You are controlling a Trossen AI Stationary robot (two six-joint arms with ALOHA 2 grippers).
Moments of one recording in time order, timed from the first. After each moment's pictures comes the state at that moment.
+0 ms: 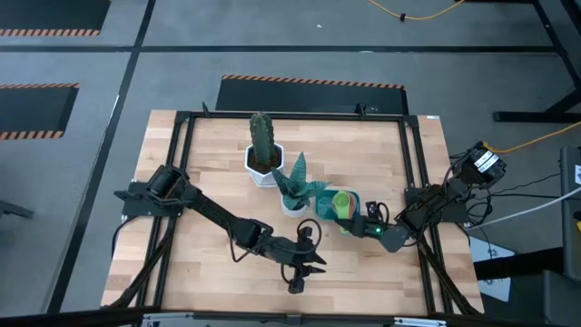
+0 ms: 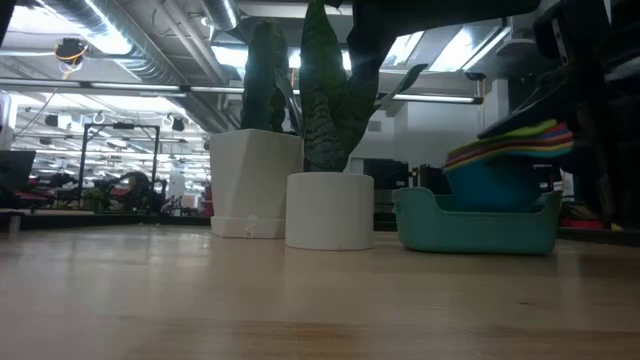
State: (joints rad) left arm -0.43 2.00 1.33 0.31 -0.18 -0.30; right arm 0.69 1.51 0.30 0.75 0.92 1.70
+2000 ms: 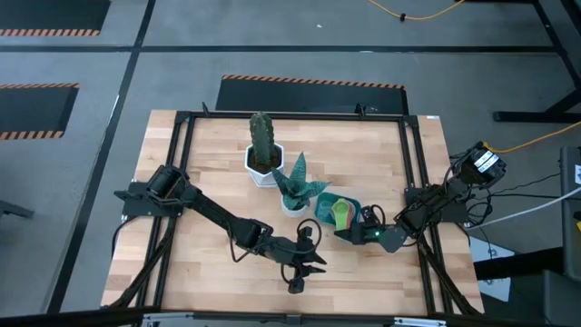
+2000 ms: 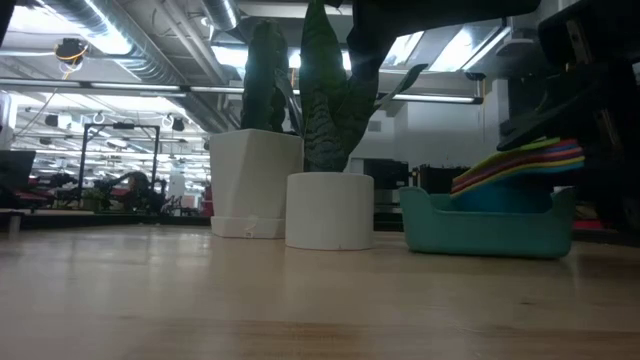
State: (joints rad) left arm -0.43 2.00 1.33 0.32 -0.18 -0.30; right arm 0.69 1.51 0.30 0.71 0.68 1.70
